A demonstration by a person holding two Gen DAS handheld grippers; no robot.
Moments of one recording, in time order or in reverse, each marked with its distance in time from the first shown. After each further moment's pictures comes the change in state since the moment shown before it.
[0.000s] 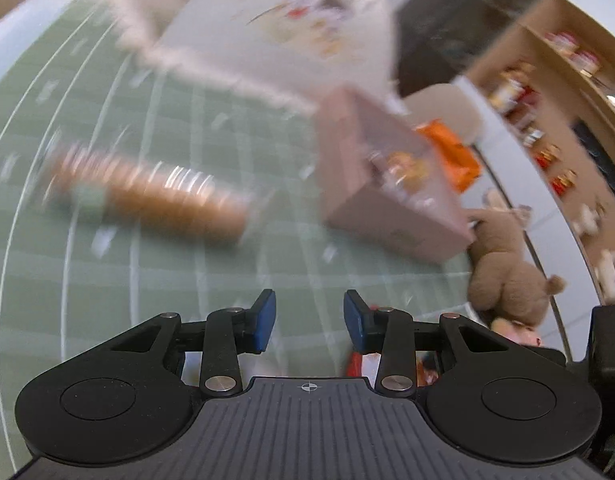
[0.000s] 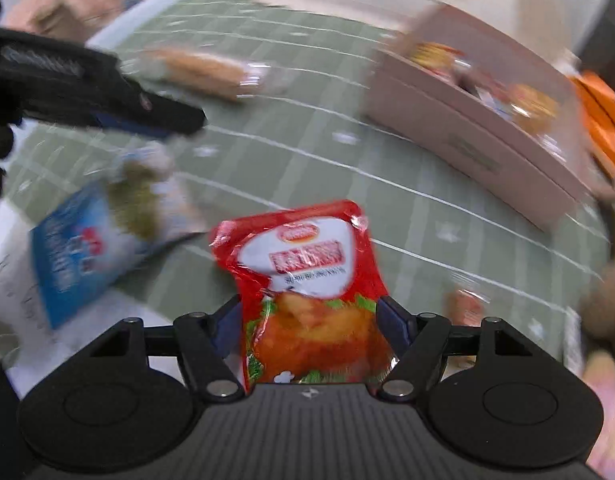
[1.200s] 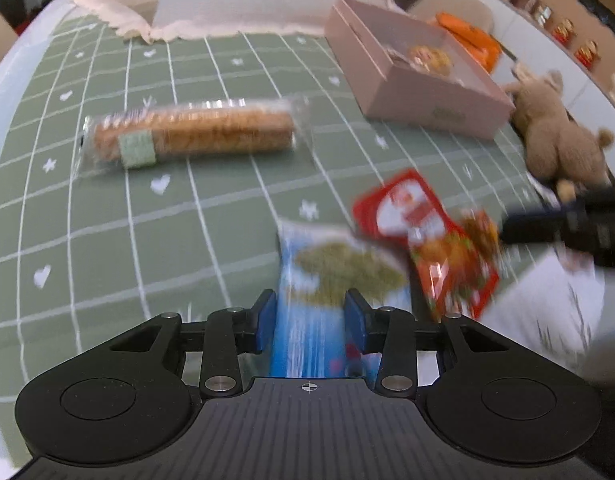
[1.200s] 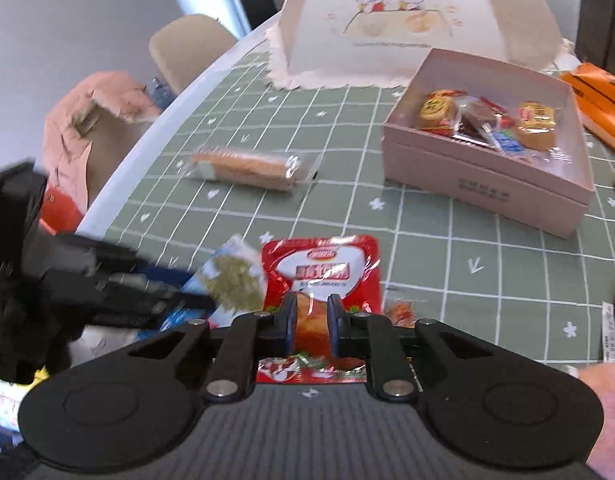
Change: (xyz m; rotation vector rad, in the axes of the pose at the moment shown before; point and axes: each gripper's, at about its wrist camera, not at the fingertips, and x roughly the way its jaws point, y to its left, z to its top) left arm -0.001 0.005 -0.053 0.222 0.180 0.200; right arm -0.041 -0.001 0.002 0.127 -0.159 0.234
